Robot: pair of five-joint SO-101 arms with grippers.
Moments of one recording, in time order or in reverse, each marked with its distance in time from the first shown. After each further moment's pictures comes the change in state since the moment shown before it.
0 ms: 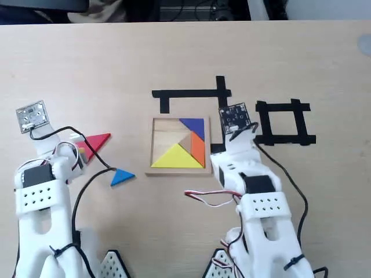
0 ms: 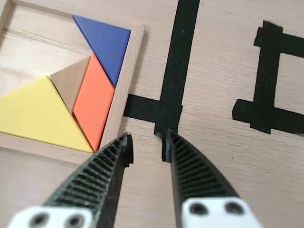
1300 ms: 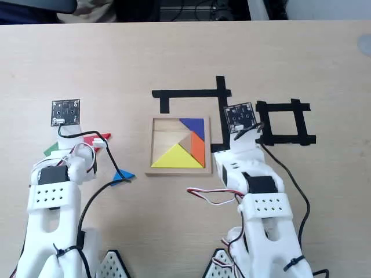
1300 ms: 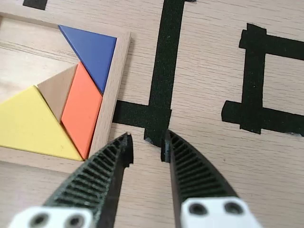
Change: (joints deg) left arm 8.4 0.7 4.0 -7.3 -10.7; right arm 2.3 0.0 2.7 -4.5 0.0
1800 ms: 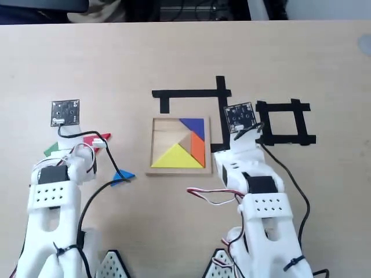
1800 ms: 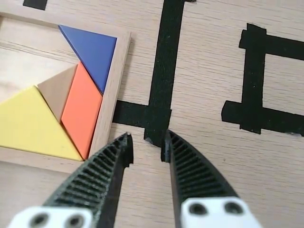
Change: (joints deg) left arm -0.3 0.4 0.0 0.0 0.0; right arm 0.0 0.0 0.0 0.0 0.0
